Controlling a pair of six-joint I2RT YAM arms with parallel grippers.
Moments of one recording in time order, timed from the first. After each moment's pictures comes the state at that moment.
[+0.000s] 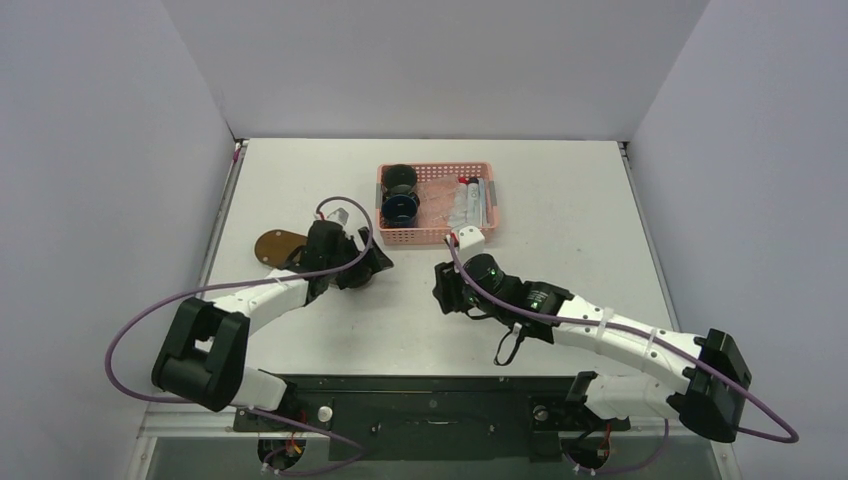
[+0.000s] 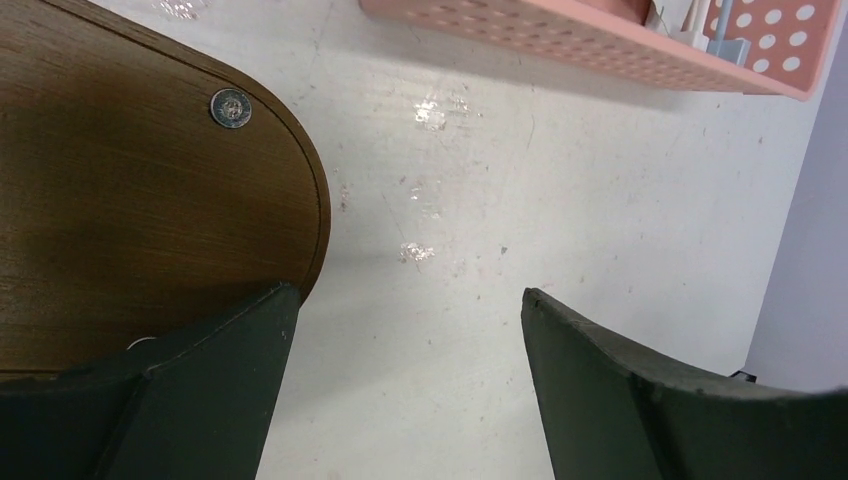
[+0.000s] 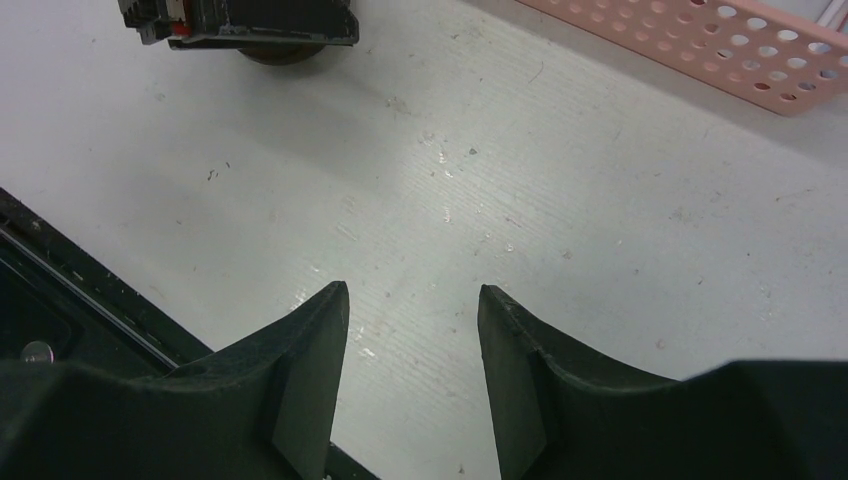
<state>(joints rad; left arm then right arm) -0.37 1.42 0.67 0.01 0.19 -0.77 0.99 1.17 0.83 -0.29 0.25 0.39</state>
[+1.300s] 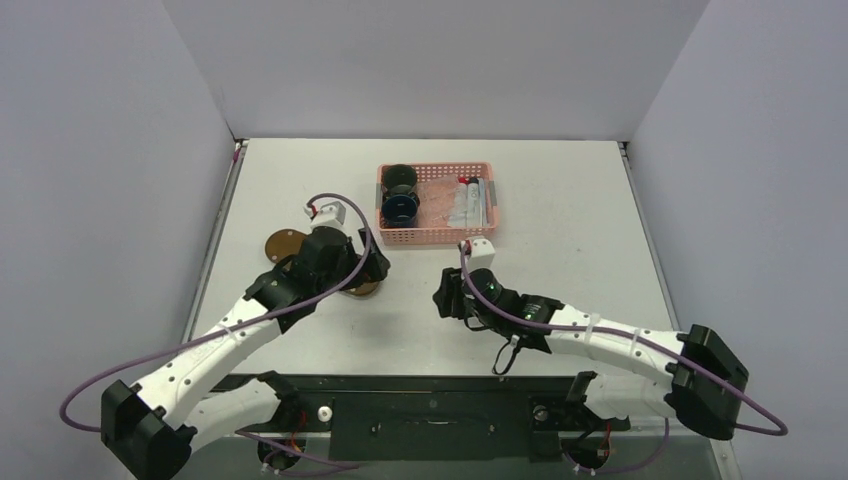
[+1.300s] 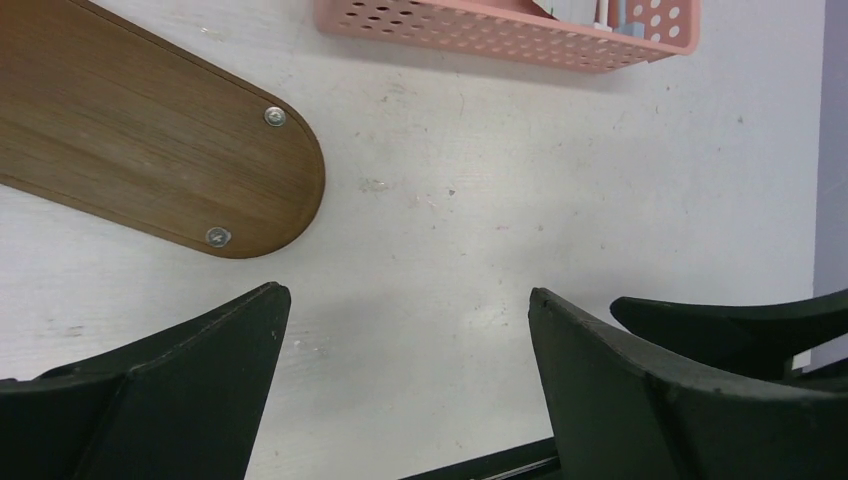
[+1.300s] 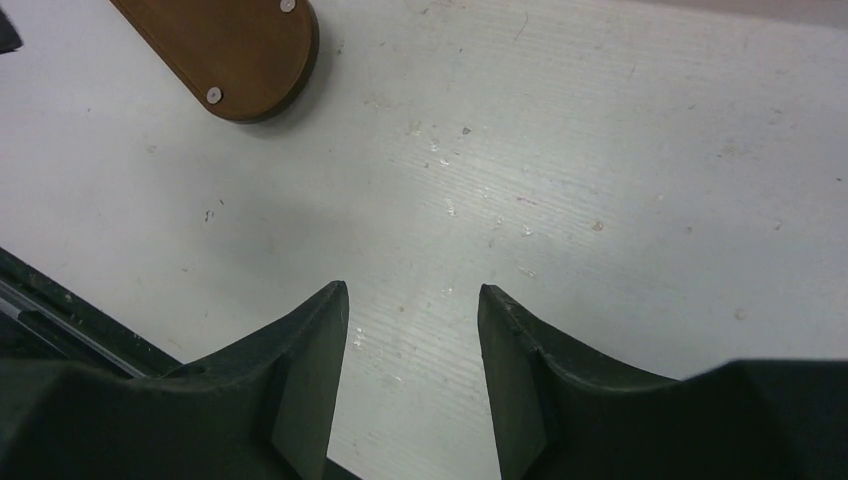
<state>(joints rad) -0.65 1.03 0.82 -0.44 -0.19 -0.76 1.00 1.14 0.66 -0.13 0.32 0.61</state>
